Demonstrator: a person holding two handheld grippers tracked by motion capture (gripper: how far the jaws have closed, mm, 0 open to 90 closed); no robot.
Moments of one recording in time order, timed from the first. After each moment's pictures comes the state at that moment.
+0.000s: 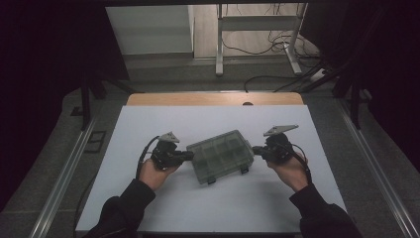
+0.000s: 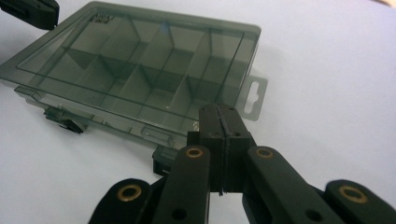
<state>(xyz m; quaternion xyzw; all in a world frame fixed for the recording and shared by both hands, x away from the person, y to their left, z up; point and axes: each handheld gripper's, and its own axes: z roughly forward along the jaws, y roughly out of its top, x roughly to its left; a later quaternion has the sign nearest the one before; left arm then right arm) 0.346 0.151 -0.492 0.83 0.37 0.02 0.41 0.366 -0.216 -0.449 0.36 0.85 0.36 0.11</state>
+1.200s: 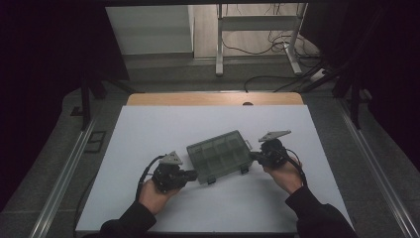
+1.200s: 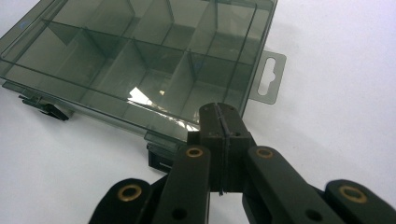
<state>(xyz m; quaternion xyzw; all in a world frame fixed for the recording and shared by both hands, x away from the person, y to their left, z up) 0.280 0.130 -0.496 0.84 0.35 0.02 0.41 0.367 -0.209 -0.474 0.36 0.86 0.34 0.11</state>
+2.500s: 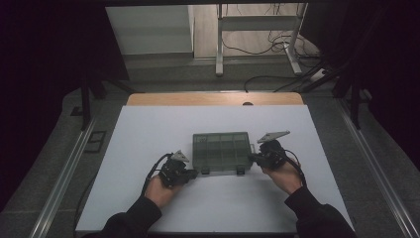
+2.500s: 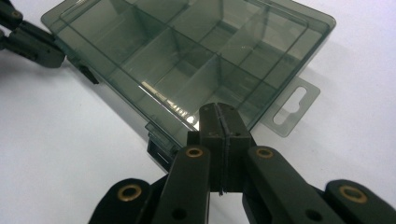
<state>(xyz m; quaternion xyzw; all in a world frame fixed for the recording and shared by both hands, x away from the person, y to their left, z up) 0.316 0.126 -0.526 0.86 0.38 0.03 0.35 0.365 -0.206 -0.475 0.35 0.86 0.35 0.09</state>
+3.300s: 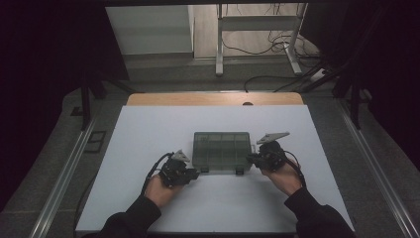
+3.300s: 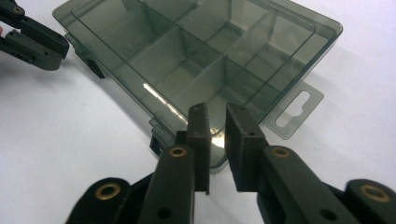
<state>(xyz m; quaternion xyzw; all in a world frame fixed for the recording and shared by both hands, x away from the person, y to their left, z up) 0.312 0.122 -0.521 0.86 0.37 0.03 0.35 0.359 -0.204 -0.473 0.36 0.86 0.34 0.09</state>
